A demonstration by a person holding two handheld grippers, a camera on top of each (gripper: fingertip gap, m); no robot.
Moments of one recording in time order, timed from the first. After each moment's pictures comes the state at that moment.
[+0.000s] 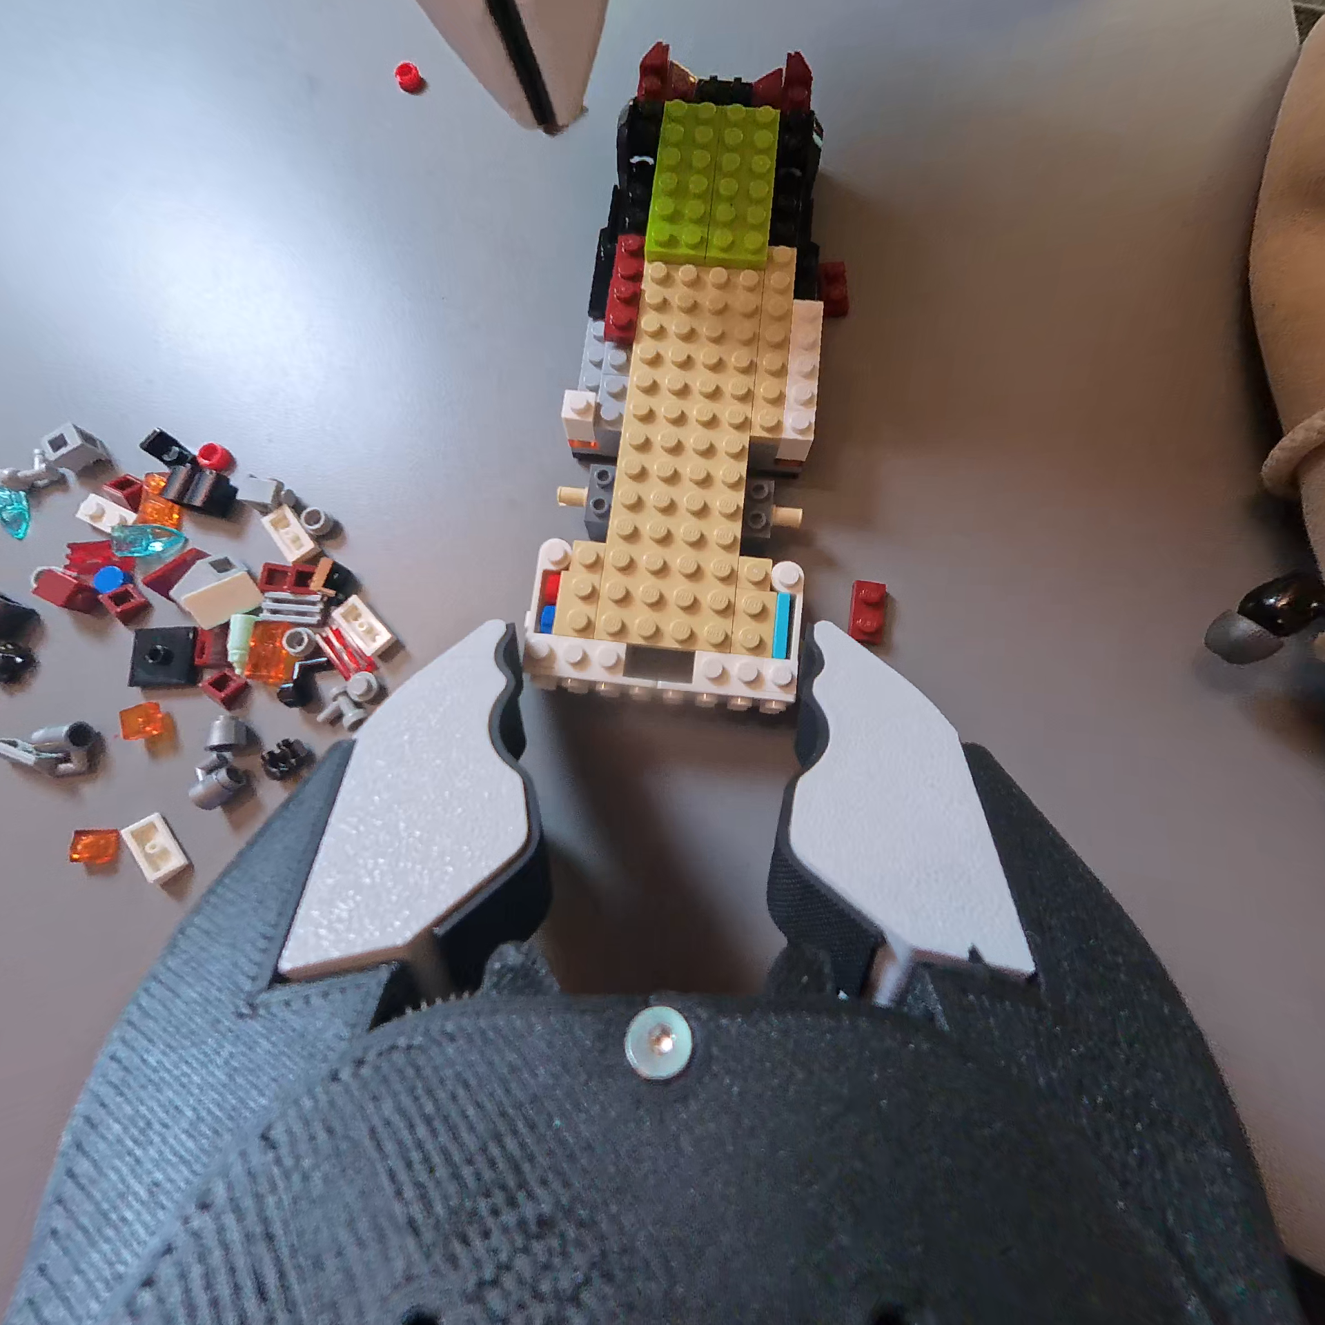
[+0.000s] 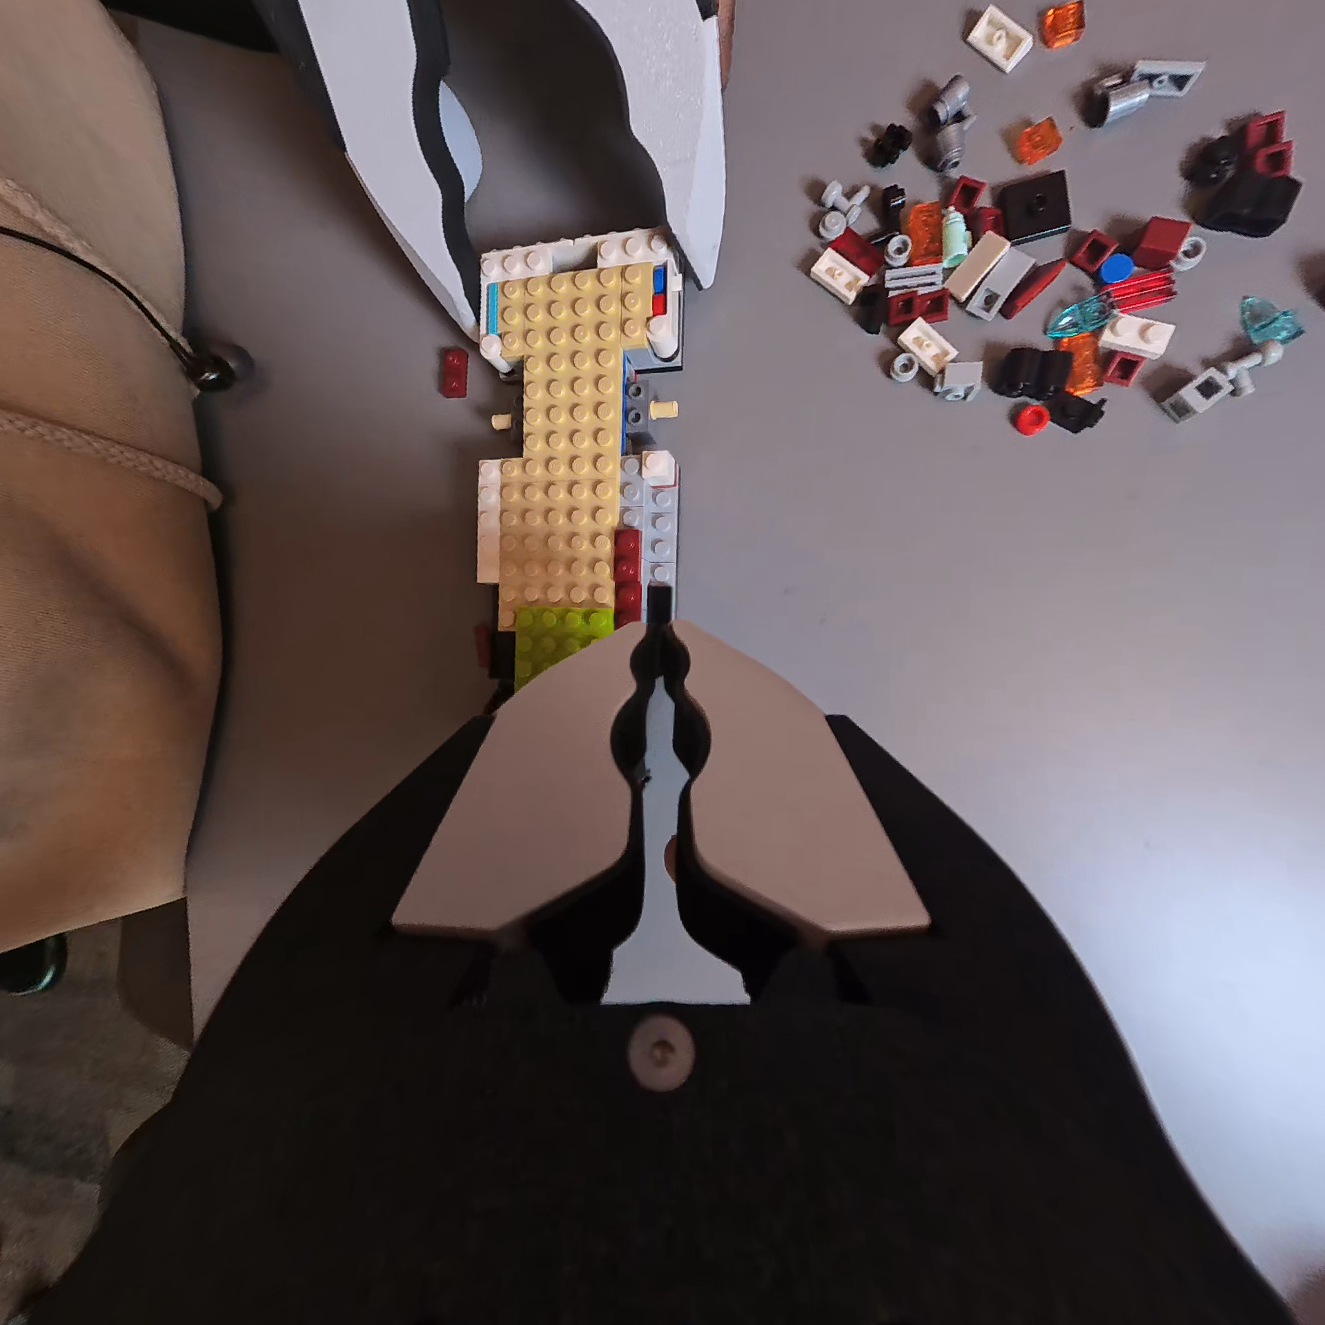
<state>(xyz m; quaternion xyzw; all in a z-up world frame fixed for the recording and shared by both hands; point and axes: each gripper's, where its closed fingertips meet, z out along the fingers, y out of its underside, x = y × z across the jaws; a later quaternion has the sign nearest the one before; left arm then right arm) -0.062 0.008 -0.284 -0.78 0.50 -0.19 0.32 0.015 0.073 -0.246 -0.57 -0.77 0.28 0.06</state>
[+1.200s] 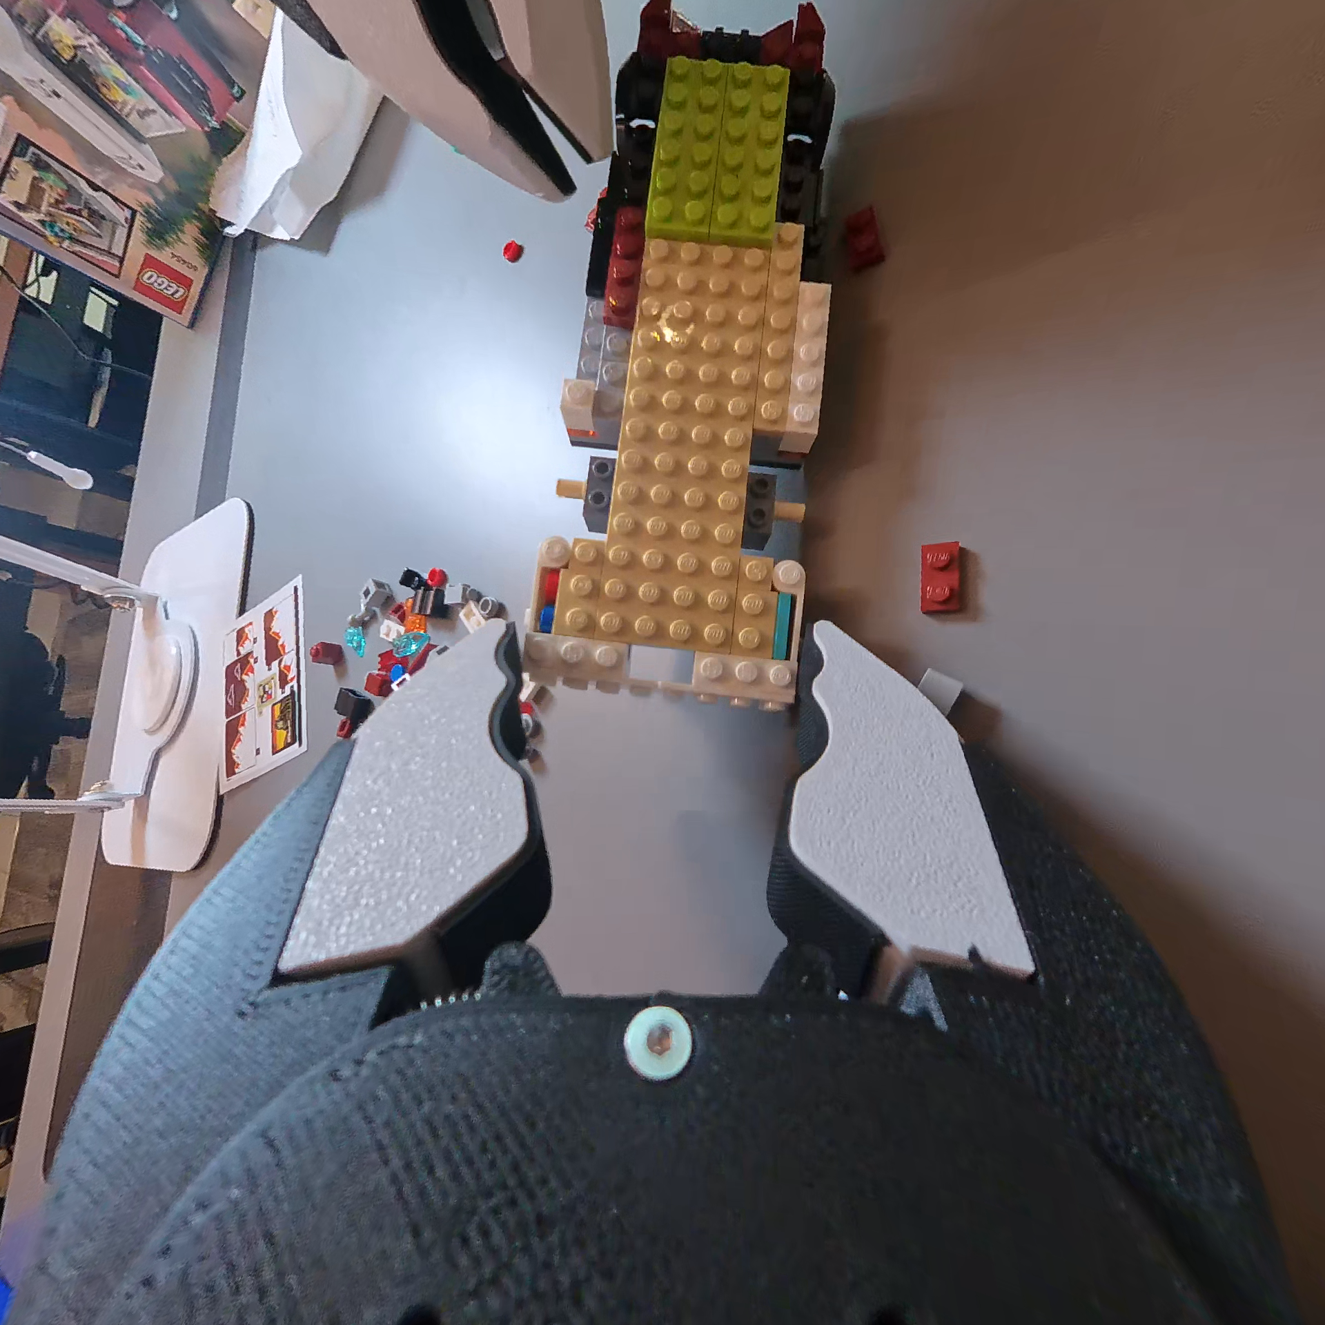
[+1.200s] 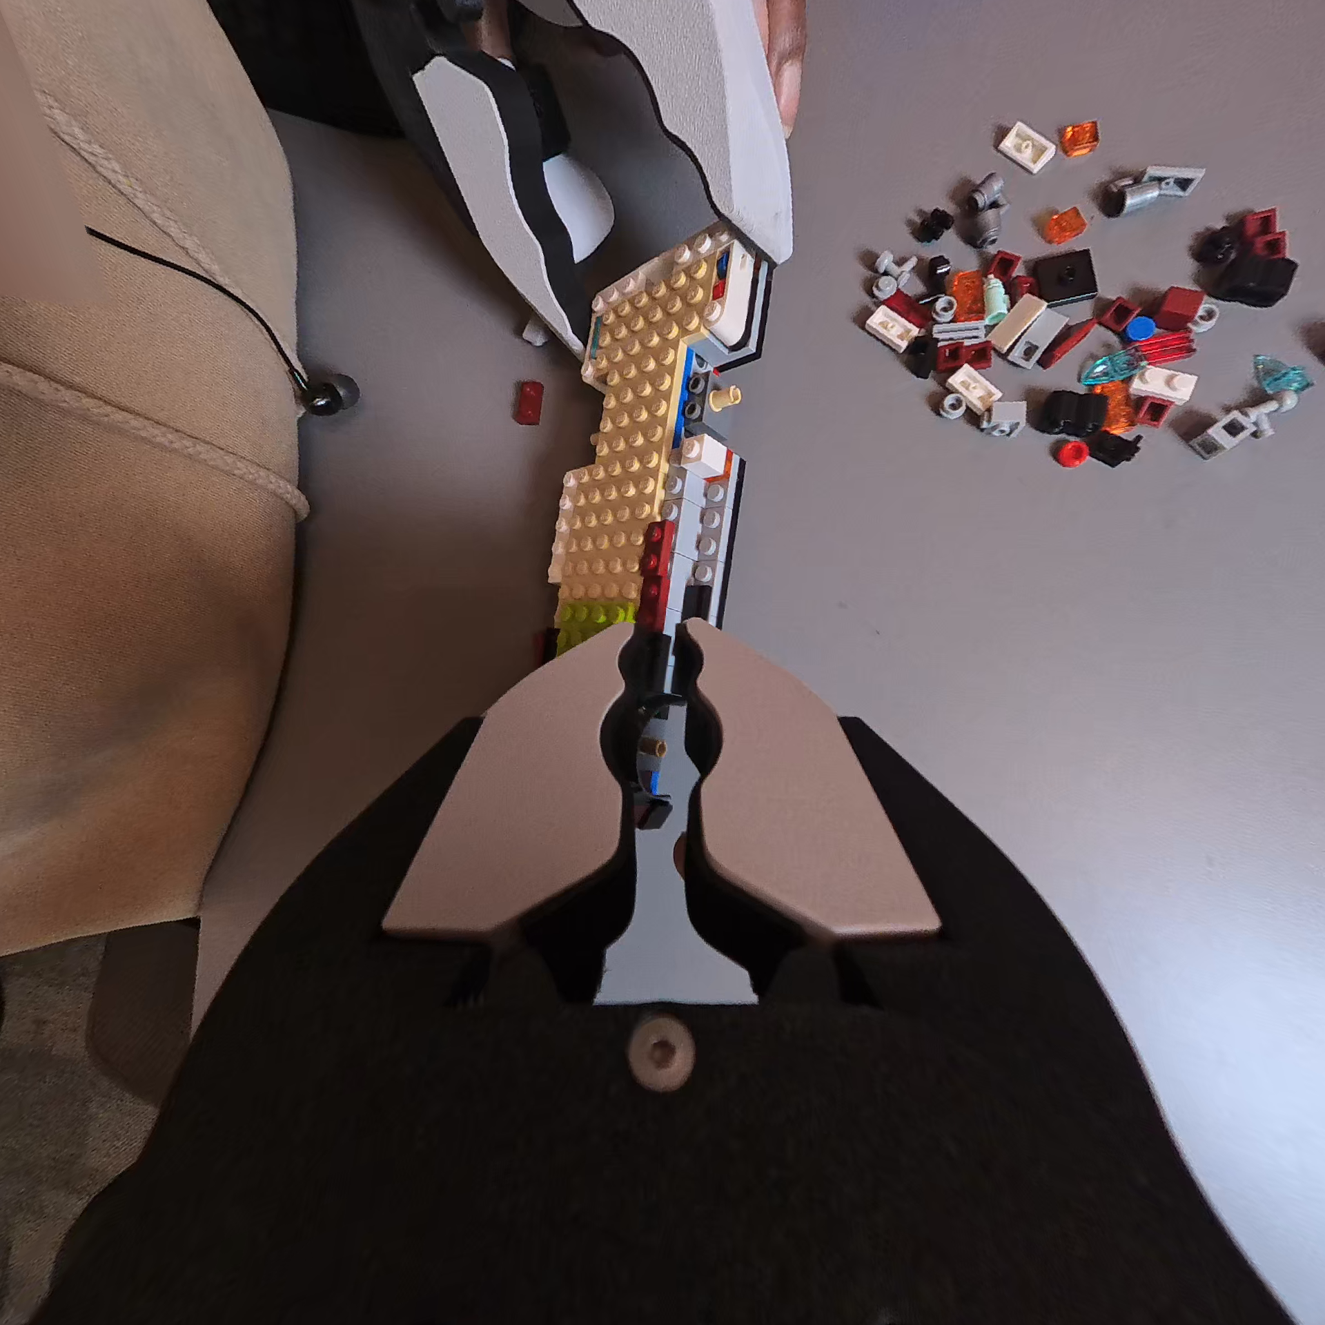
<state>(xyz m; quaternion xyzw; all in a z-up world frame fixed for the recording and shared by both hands) -0.065 0.020 -0.268 -0.68 0.59 0.01 0.44 0.026 0.055 -0.235 -0.55 -0.76 0.33 0.10</state>
